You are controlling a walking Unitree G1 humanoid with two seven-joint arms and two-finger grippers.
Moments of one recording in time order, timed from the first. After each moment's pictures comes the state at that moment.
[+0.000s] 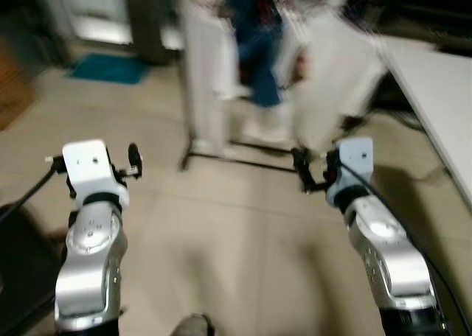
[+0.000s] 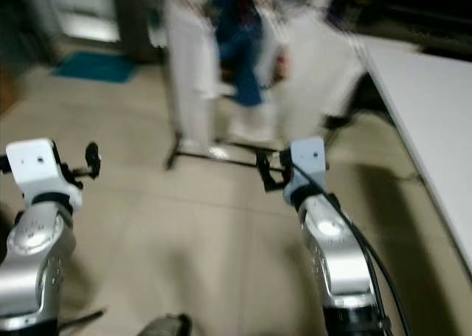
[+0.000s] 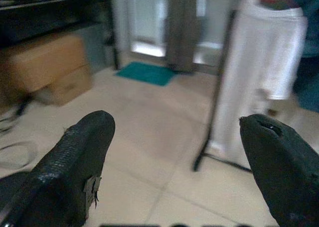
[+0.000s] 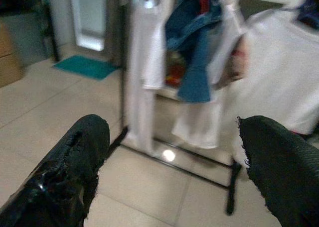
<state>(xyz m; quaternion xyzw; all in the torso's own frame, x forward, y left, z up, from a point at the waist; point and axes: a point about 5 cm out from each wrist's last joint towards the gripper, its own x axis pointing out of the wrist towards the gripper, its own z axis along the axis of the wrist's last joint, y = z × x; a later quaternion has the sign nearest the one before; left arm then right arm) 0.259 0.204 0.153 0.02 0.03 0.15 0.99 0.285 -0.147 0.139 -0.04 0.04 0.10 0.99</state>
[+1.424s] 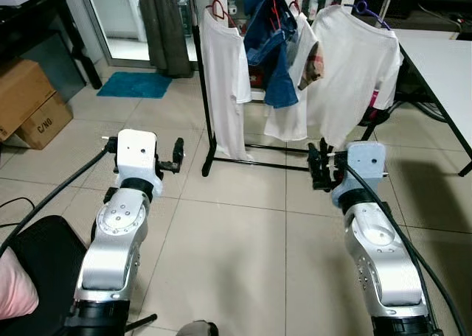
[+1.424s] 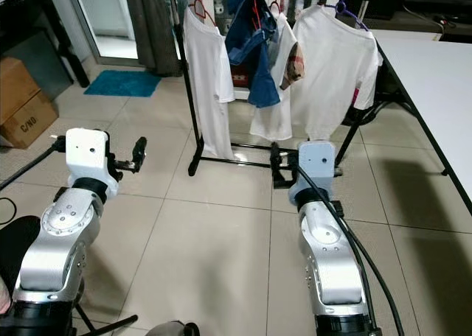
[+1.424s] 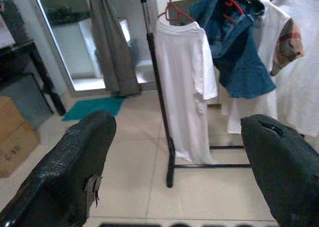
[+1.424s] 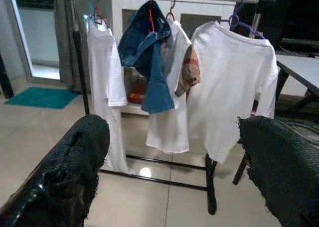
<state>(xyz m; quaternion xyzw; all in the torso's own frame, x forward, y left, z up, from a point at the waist) 0.288 0.166 0.150 0.07 0.00 -0.02 1.00 0.278 -0.154 0.140 -0.05 0.00 -0.01 1.00</state>
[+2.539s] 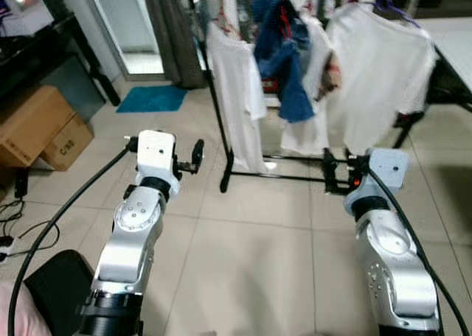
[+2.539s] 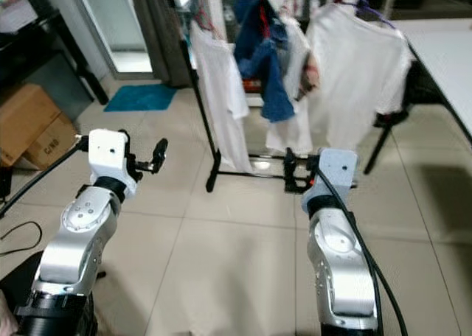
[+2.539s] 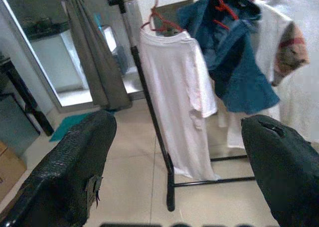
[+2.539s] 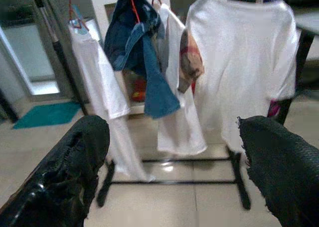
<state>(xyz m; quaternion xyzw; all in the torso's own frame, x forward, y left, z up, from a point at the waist) 0.297 0.148 0.145 0.05 0.00 -0.07 1.00 0.267 -0.165 0.141 0.01 0.02 -0.05 1.00</state>
